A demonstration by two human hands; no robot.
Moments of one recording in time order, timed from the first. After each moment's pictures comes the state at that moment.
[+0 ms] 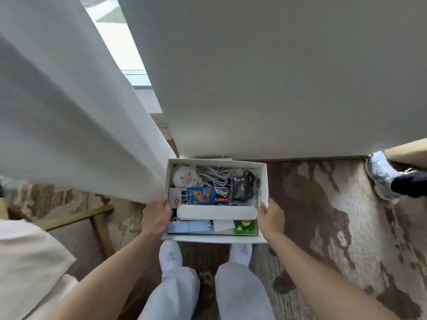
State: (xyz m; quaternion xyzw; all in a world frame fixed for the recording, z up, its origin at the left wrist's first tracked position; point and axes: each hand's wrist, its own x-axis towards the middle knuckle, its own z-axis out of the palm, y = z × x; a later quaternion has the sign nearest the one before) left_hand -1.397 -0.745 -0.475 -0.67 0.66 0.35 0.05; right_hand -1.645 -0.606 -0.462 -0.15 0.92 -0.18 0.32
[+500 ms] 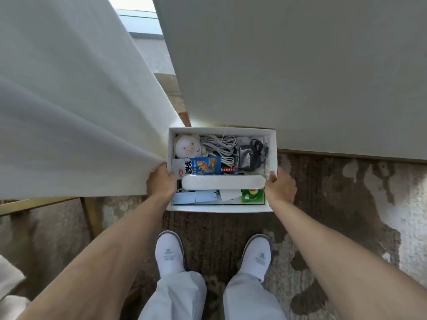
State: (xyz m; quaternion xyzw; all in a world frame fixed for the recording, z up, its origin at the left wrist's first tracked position) left_hand -1.412 -0.821 -0.636 -0.75 0.56 0.36 0.01; right_hand -1.669 -0.712 -0.648 -0.22 0.93 -0.13 0.25
